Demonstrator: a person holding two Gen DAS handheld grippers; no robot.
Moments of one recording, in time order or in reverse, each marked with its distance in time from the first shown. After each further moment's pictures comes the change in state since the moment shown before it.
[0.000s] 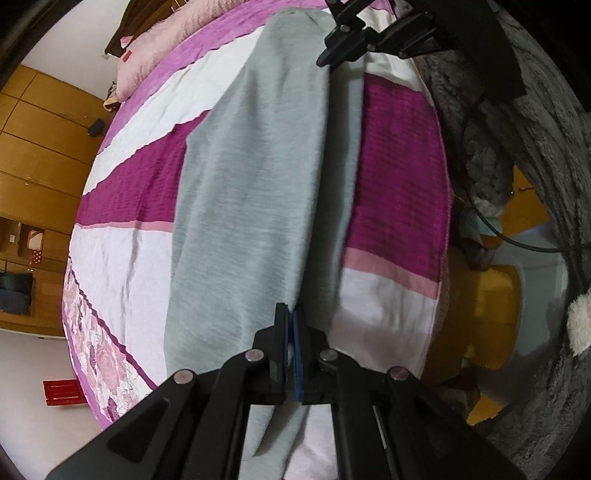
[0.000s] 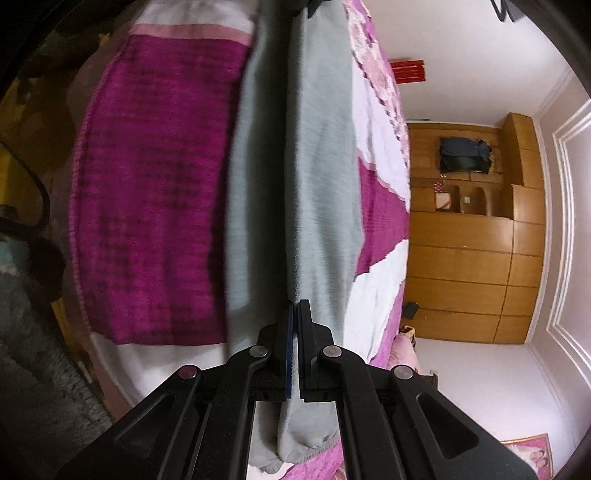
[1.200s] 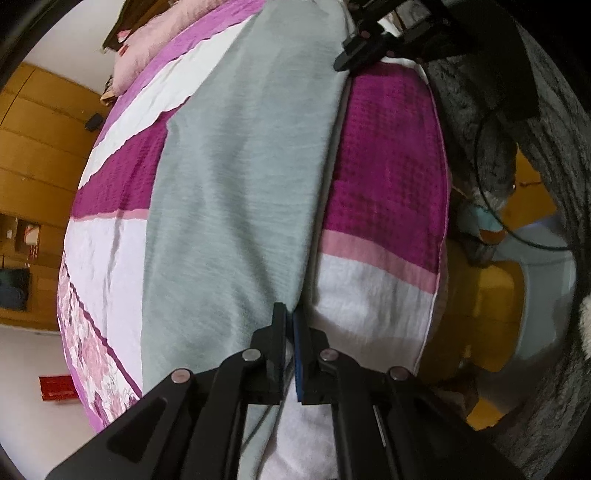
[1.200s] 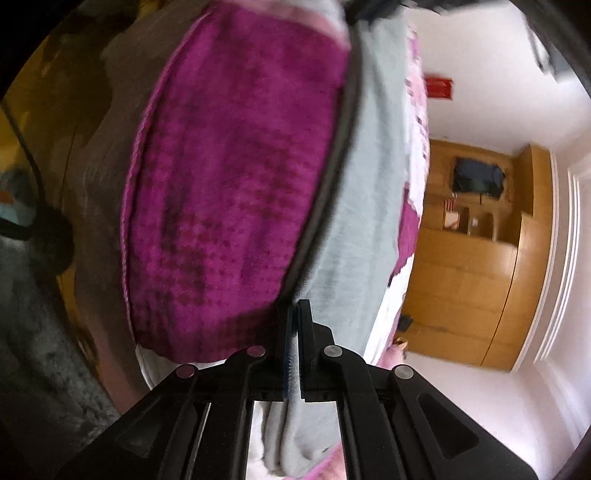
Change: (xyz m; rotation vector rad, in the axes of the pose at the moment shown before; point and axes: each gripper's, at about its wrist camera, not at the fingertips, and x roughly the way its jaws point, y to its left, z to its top) left arm 0.022 -0.018 -0.005 -0.033 0.019 -0.007; right arm 0.005 0.040 0.015 -0.031 0.019 0.025
